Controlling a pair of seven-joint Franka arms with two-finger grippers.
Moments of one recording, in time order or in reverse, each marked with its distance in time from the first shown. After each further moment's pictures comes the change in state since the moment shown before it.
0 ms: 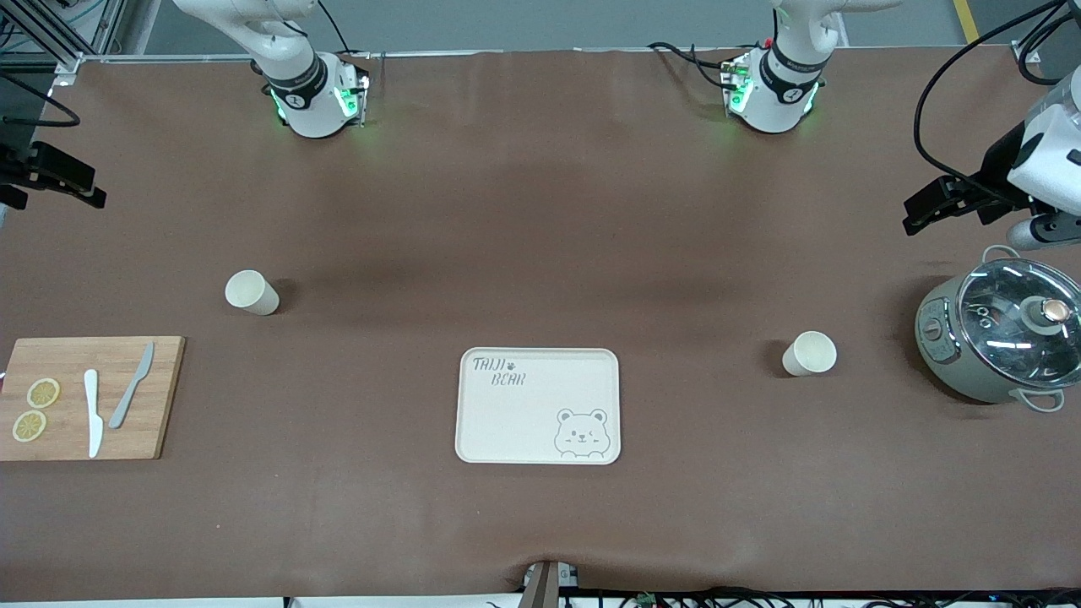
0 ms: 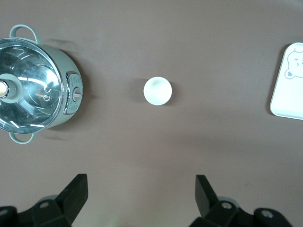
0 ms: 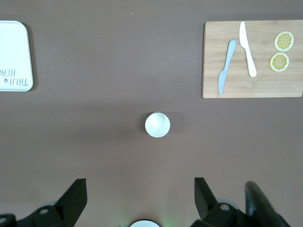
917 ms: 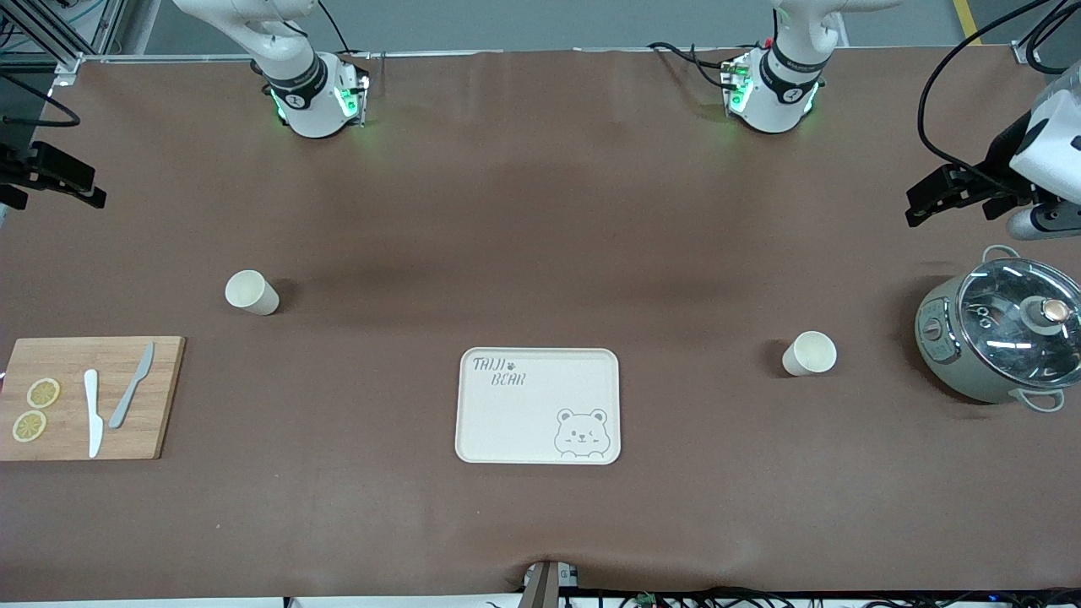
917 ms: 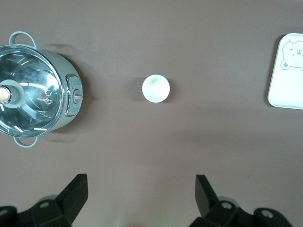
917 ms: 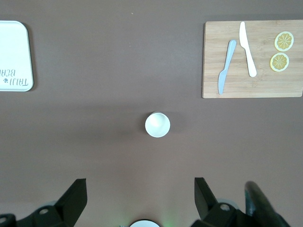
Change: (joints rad) left arm 0.001 -0.005 -0.005 0.024 0.000 -0.034 0.052; right arm 0.000 0.000 0.000 0.000 0.000 0.000 0.000
